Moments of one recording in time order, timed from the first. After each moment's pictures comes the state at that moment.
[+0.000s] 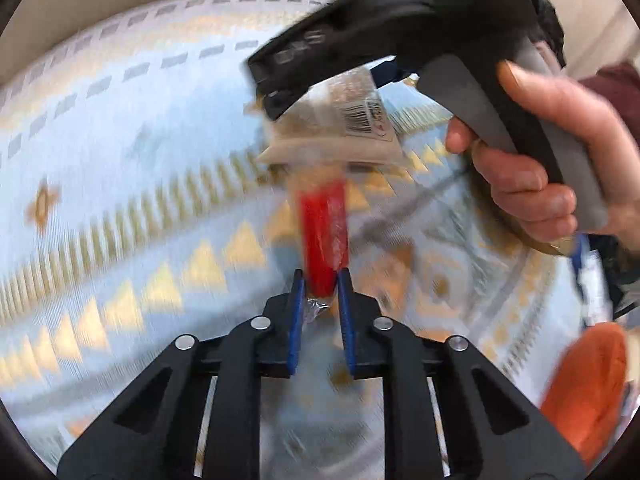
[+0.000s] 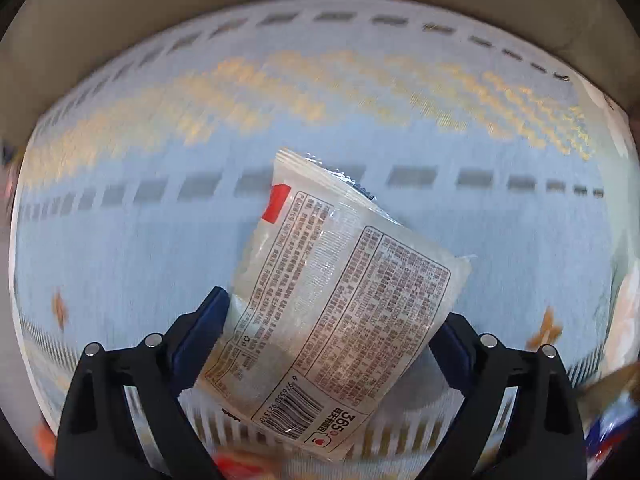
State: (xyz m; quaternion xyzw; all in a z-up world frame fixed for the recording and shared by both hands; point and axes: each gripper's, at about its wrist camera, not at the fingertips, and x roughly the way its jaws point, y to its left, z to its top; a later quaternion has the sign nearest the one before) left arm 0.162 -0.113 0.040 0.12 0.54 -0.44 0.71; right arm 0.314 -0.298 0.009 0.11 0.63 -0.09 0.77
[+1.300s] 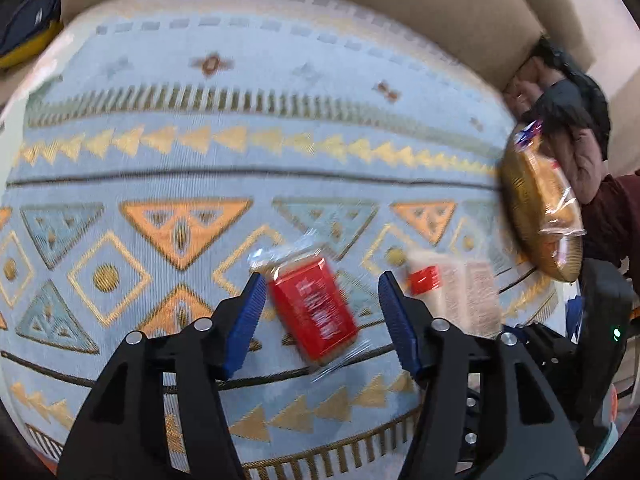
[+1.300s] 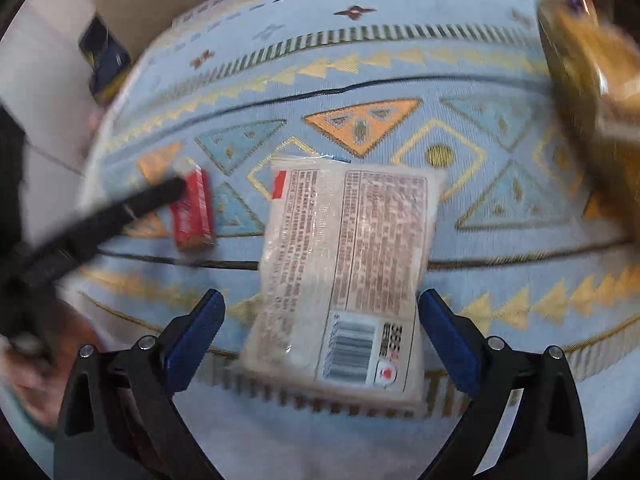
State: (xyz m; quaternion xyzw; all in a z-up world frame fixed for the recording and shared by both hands) left arm 0.108 -0.012 0.036 0.00 0.56 -0.30 0.77; right arm 0.045 -0.149 -0.006 0.15 0.58 -0.05 0.80
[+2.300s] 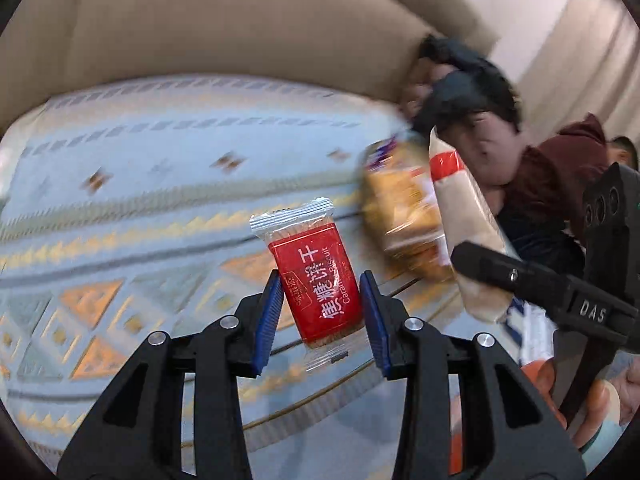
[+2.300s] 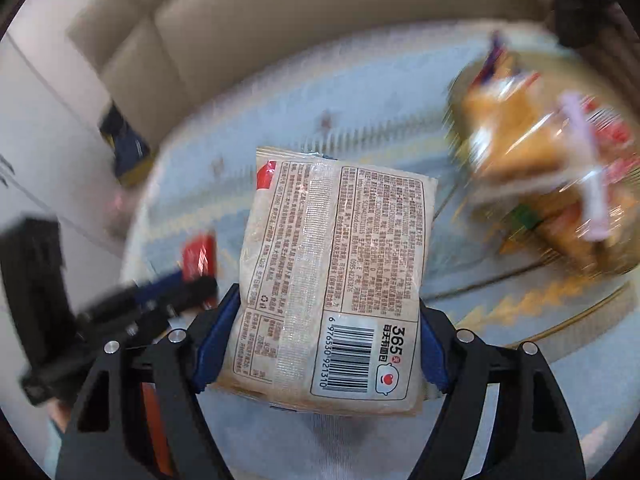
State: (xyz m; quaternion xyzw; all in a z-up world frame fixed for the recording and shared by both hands) left arm 0.026 -0.092 0.155 0.02 0.44 -0.44 0.78; right arm -0.041 -0.229 0.112 0.27 0.41 -0.07 0.87
